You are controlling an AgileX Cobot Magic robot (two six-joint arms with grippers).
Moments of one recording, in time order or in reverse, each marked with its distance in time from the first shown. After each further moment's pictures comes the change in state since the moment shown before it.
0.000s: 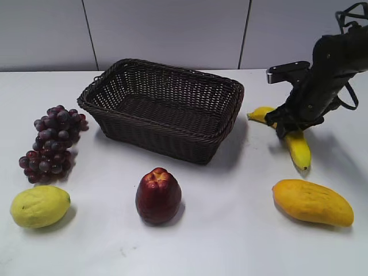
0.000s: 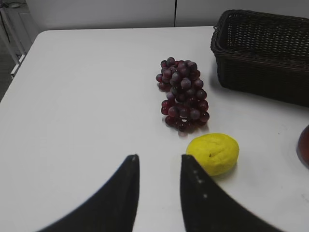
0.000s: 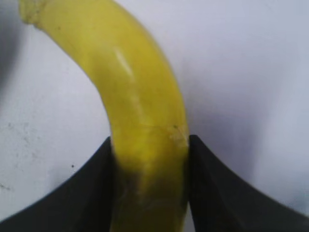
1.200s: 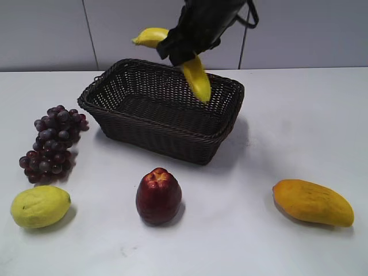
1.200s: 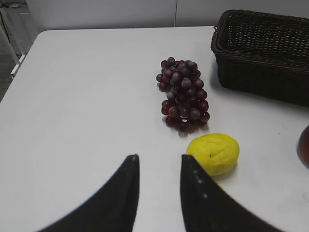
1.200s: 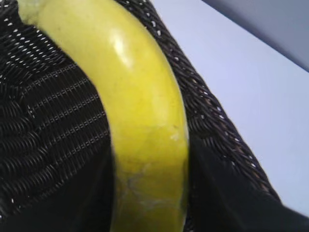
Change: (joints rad) left arm 0.000 0.000 0.000 0.000 0.000 0.000; right arm 0.402 0.010 -0.504 0.035 0.162 -0.051
